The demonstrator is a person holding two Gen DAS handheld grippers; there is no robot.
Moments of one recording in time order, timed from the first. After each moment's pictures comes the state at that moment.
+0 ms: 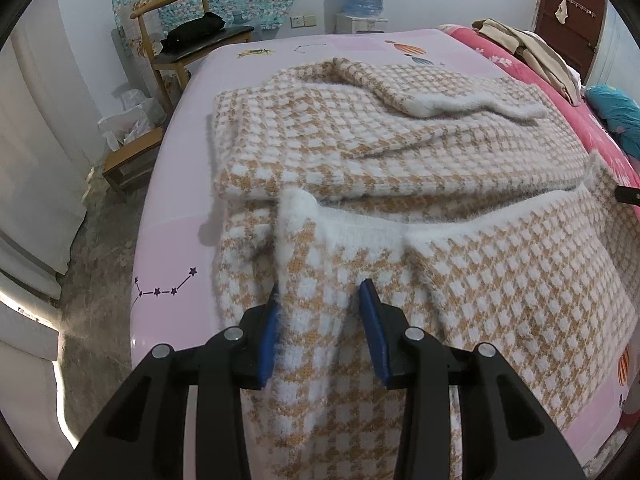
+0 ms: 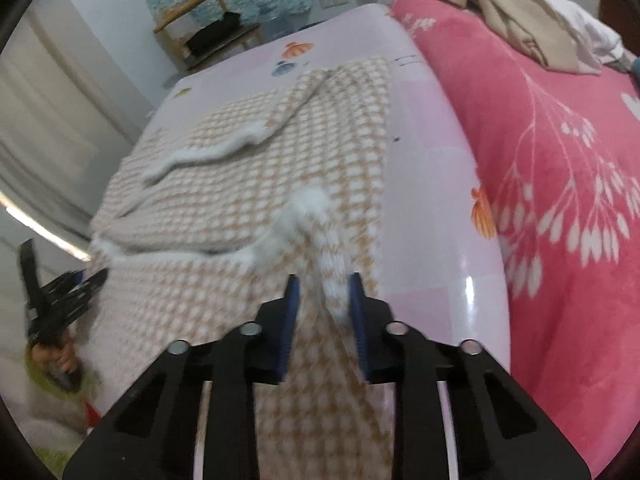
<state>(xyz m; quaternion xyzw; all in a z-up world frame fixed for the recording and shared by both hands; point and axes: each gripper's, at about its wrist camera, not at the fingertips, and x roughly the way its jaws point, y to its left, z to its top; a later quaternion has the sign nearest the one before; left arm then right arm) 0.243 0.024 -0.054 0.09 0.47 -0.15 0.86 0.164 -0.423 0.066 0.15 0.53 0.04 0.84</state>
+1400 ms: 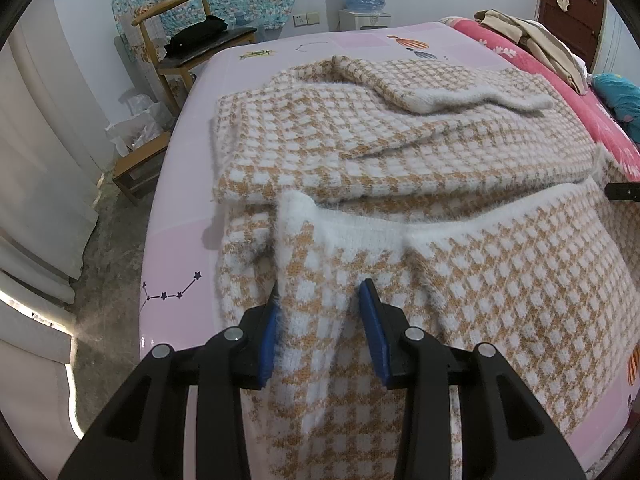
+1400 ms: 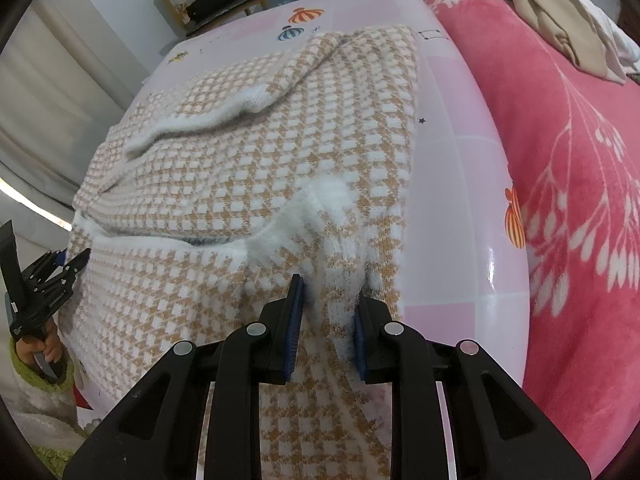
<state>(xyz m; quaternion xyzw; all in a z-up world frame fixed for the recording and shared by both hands) 0.242 0.016 -0.053 0.12 0.48 -0.13 0.86 0.201 -0.400 0.038 0.12 0.57 0.03 0.81</state>
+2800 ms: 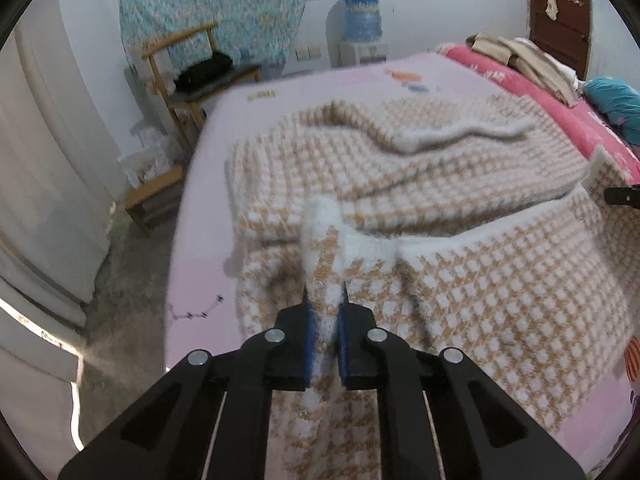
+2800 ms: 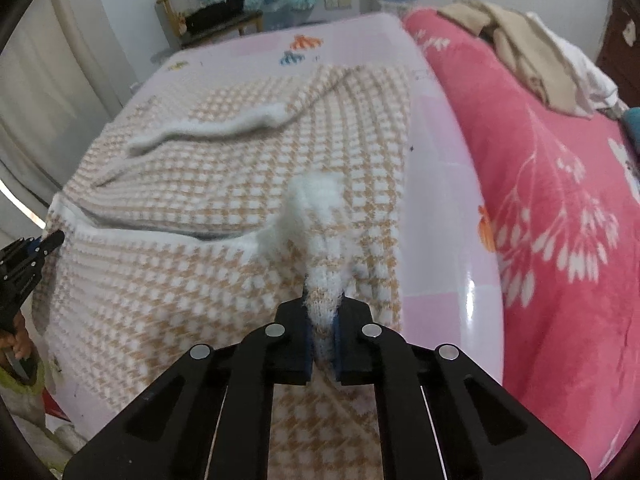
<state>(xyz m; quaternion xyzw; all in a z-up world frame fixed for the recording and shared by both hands) 0.224 0.022 -0.018 0.13 0.41 -0.13 0.89 0.165 -0.354 0.067 0.07 0.51 -0.03 0.86</state>
